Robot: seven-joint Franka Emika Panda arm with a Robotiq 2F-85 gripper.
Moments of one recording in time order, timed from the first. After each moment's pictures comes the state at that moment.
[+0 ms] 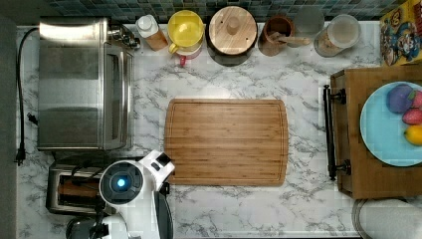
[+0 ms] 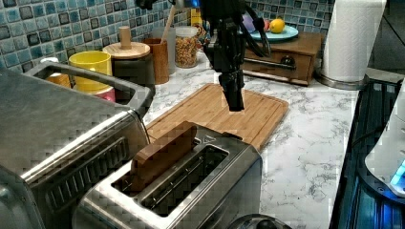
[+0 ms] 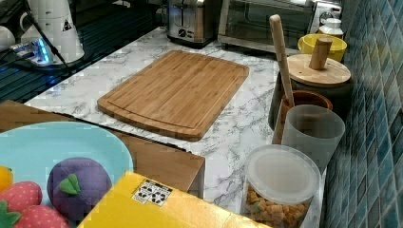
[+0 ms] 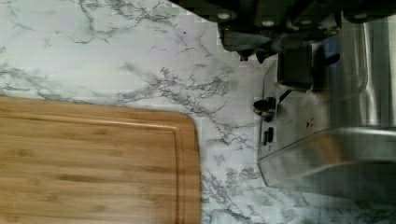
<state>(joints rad) 0.18 -0.29 0.29 -2.47 0.31 0.43 -0.54</state>
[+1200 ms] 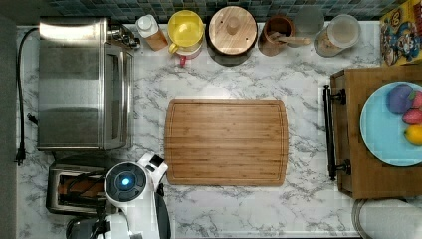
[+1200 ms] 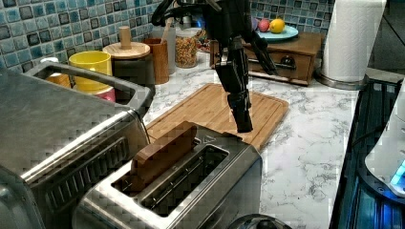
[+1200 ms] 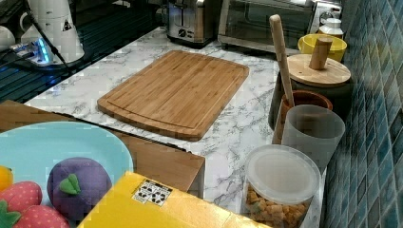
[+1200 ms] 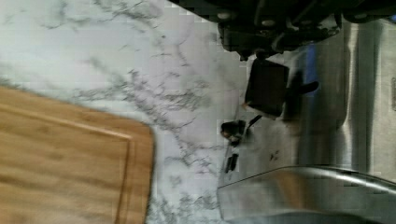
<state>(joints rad) 0.22 -0.24 0.28 -2.49 0.41 0.45 -0.70</state>
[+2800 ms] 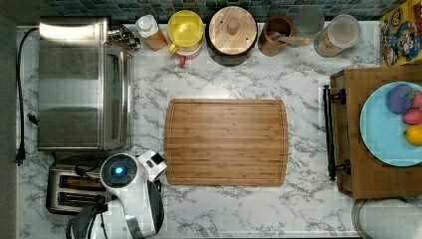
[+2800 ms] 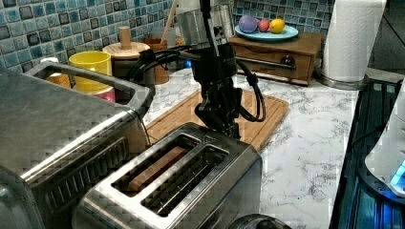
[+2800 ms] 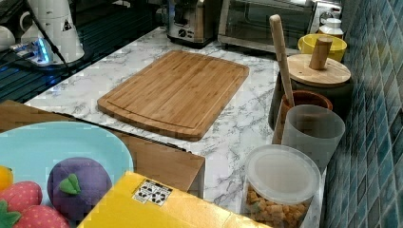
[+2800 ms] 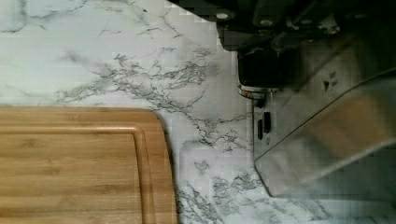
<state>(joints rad) 0.22 -0.06 0.32 -2.49 0.36 0.64 -0.42</state>
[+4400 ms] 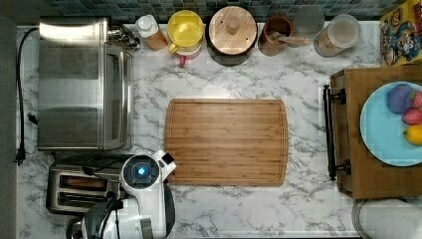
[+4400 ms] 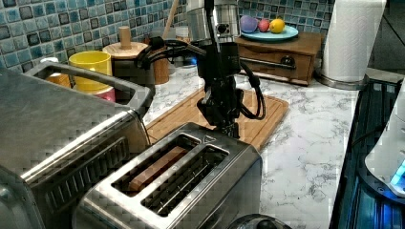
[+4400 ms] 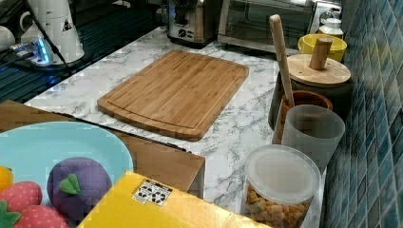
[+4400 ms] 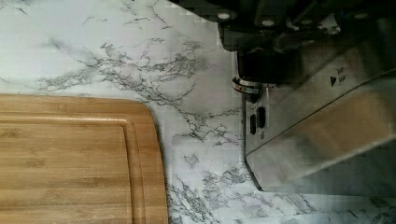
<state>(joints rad) 0.22 -0.09 0.29 -2.54 0.46 0.69 -0.55</state>
